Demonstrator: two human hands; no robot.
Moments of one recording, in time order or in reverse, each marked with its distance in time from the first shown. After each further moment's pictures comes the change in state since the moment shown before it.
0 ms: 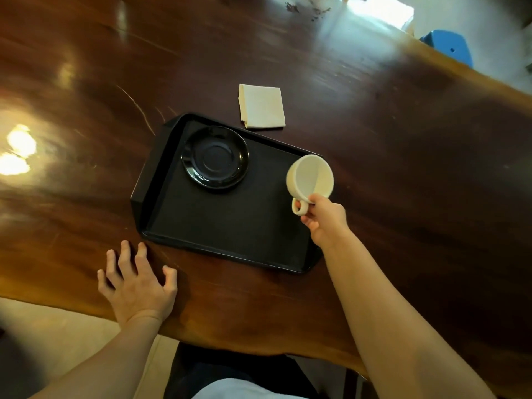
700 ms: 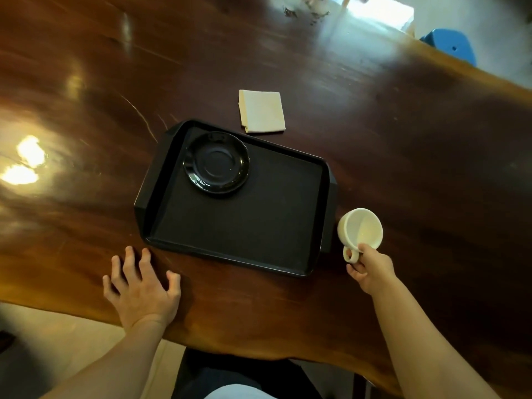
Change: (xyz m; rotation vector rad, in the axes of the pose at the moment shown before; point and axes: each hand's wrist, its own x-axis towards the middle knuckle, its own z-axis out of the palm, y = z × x) left_hand 0.000 -0.001 0.003 0.023 -0.005 -0.008; right_hand 0.032 0.039 -0.118 0.015 0.229 0.170
